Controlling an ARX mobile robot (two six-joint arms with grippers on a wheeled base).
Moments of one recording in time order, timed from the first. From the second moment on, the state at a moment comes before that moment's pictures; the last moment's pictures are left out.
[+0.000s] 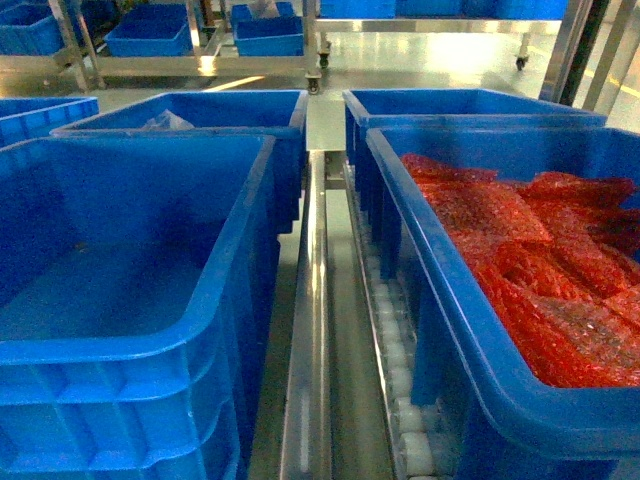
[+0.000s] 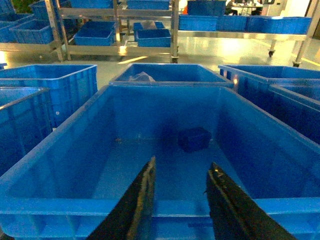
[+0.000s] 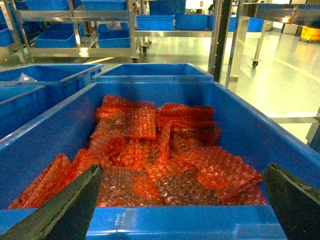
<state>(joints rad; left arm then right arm) 0.00 0.01 0.01 -0.01 0.00 0.00 0.00 0.01 0.01 0.00 0.00 0.00</state>
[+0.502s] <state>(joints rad) 0.00 0.01 0.01 -0.01 0.00 0.00 0.00 0.01 0.01 -0.01 0.00 0.00</state>
